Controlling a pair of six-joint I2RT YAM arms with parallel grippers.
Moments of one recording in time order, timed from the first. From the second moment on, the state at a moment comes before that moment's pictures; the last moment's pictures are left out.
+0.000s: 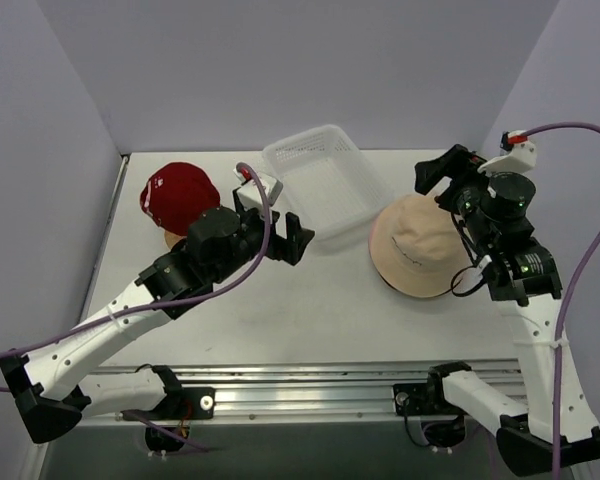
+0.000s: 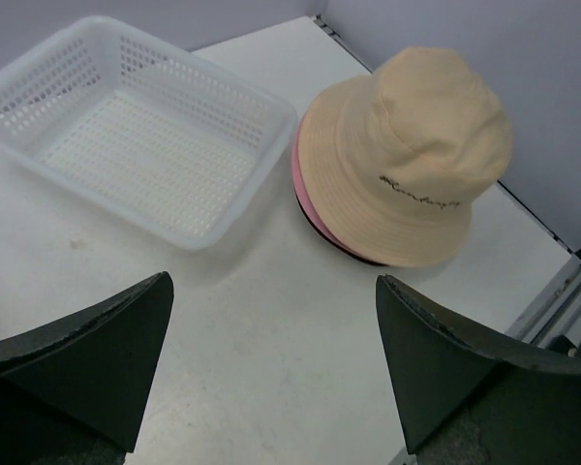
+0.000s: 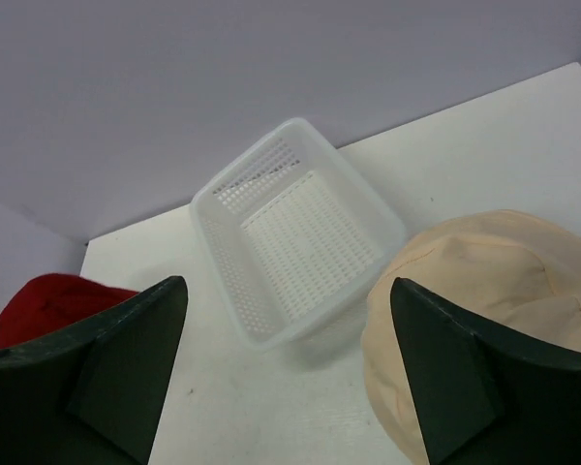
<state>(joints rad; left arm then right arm) -0.91 1.17 1.26 -0.24 -0.20 -0.24 0.15 1.01 1.32 -0.47 0.11 0.52</state>
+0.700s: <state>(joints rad) -1.08 0.76 0.93 -0.30 -0.10 -0.28 0.22 0.34 1.05 -0.83 0.11 0.49</state>
